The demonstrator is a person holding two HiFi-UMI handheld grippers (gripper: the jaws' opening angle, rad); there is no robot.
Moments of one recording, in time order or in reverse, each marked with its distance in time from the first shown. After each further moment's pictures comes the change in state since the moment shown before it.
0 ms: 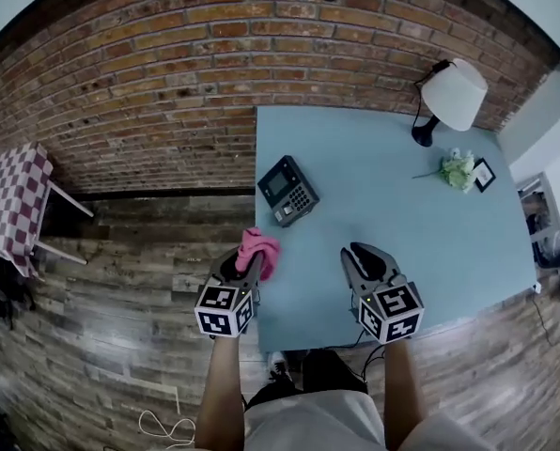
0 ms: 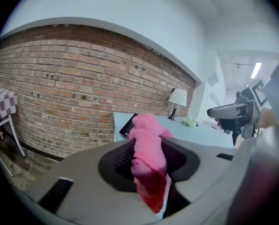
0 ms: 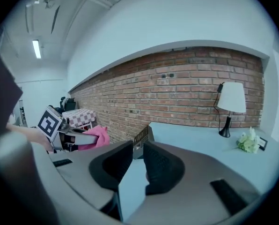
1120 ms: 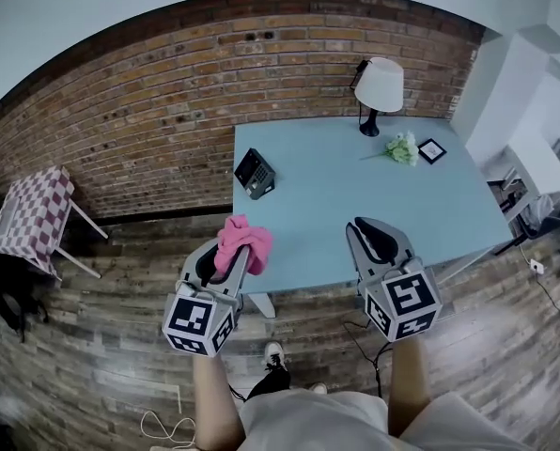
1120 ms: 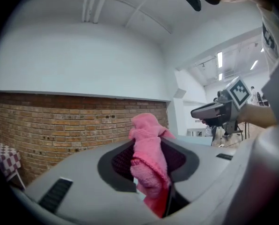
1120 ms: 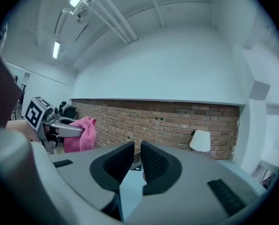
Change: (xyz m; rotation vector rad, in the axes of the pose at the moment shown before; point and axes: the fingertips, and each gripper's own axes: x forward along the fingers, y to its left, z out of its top) left arm -0.242 -0.241 0.103 0.356 -0.309 -0.061; right arm -0.317 0.039 0.069 -0.150 -0.307 -0.123
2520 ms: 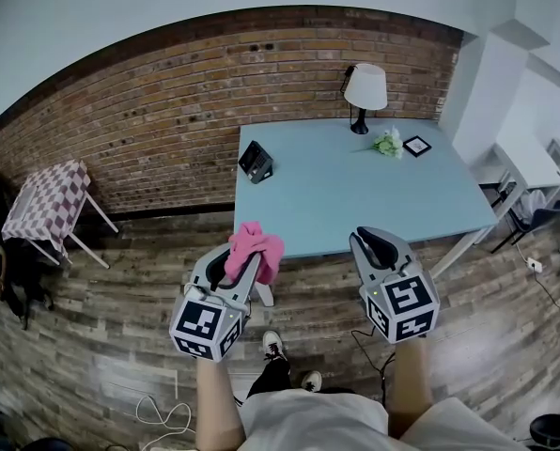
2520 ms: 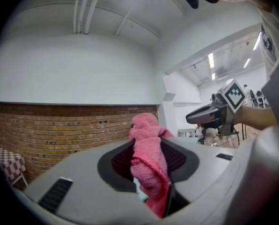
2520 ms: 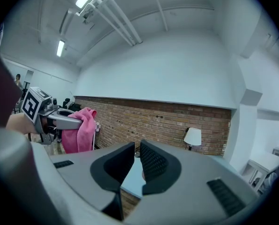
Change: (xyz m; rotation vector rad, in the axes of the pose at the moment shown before) left arm -0.128 -0.130 0.029 0.055 -0.019 -0.033; right arm -0.165 0.046 -0.013 -0.026 0.040 -0.002
